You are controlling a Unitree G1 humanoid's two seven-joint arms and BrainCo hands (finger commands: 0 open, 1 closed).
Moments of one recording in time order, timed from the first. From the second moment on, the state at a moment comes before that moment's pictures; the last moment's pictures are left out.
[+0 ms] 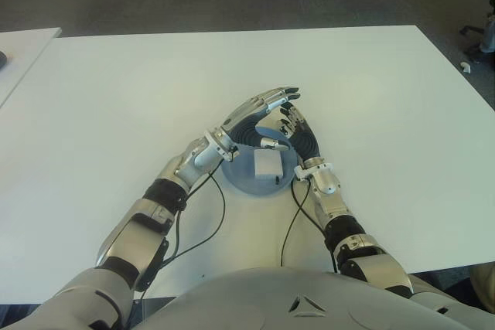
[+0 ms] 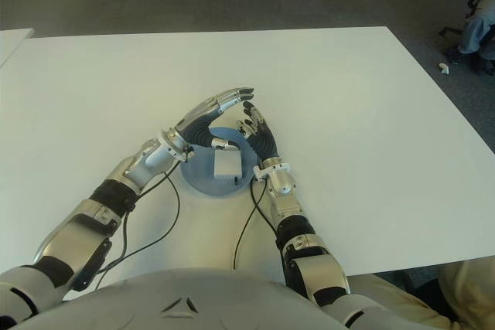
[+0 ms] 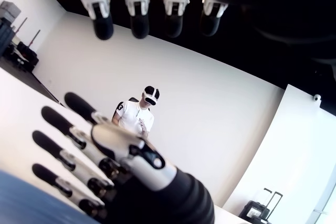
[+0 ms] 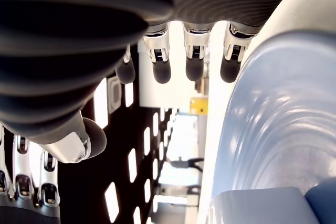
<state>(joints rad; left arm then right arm) -0.41 0.25 -0.37 0.60 0.53 -0.84 0.10 -0.24 0.02 0.07 0.83 -0.05 -0.65 0.10</state>
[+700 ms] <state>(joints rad) -0.39 0.15 -0.22 0.70 0.05 -0.84 -0.11 -0.25 0.02 0.07 0.83 -0.05 -0.65 0.11</state>
